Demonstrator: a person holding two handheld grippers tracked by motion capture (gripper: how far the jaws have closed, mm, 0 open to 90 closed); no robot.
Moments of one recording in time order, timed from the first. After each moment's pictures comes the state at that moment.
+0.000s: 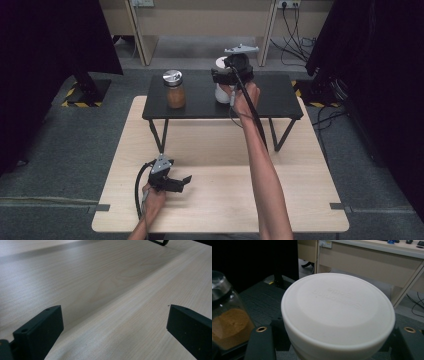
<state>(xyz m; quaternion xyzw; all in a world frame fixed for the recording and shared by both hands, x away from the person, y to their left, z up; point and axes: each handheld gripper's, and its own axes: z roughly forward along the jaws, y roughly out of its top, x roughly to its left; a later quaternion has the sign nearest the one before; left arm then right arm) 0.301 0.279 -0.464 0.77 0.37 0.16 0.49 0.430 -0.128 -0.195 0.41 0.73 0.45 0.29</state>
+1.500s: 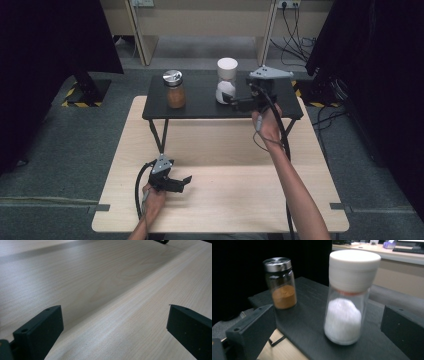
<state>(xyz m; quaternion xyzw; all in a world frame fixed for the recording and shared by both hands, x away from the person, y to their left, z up) 0.301 0.276 -0.463 0.77 0.37 0.17 0.49 0.377 -0.233 -0.230 0.31 0.74 0.55 0.23</state>
